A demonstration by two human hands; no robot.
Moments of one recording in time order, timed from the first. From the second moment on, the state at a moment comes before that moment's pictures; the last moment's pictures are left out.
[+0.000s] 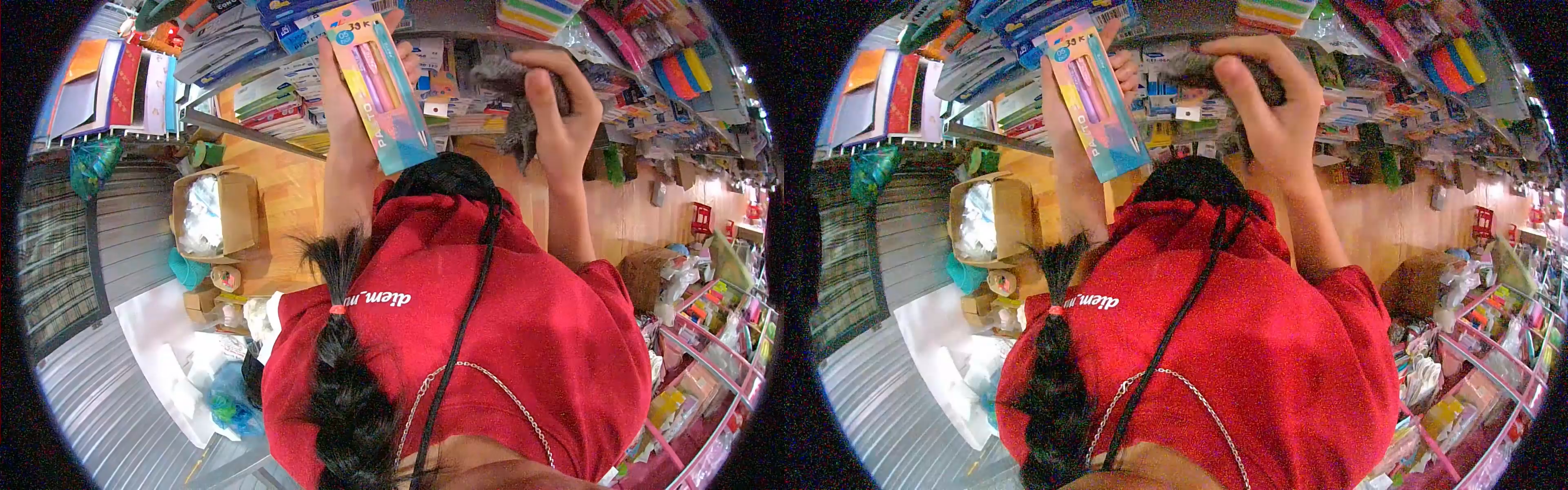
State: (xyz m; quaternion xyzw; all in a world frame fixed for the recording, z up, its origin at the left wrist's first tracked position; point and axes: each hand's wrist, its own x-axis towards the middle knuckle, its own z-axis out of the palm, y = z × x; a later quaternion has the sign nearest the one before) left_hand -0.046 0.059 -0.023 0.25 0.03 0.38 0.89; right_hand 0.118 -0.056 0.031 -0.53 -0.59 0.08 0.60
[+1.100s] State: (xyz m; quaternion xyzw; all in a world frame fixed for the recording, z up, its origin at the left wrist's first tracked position) left_hand 0.014 -0.013 -0.025 0.57 0.29 0.40 0.66; right_hand 0.115 -0.009 0.012 -0.55 -0.53 -0.06 0.64
